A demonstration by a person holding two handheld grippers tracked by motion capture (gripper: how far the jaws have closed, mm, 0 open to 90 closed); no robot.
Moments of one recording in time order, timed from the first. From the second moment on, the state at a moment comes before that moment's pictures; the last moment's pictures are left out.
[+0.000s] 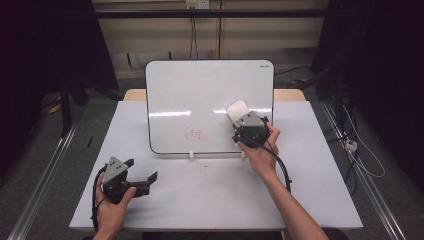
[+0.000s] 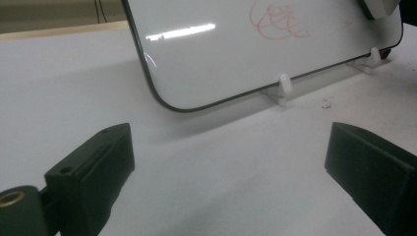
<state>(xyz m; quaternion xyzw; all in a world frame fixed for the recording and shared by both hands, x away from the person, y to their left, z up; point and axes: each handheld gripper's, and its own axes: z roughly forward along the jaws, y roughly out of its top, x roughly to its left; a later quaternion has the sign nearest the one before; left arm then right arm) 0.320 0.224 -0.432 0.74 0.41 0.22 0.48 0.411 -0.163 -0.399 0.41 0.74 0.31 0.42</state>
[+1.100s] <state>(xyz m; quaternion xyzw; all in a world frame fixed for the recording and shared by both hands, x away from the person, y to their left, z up) 0.319 0.229 -0.431 0.74 0.41 0.22 0.48 0.400 -0.079 -0.422 0.33 0.80 0.31 0.40</state>
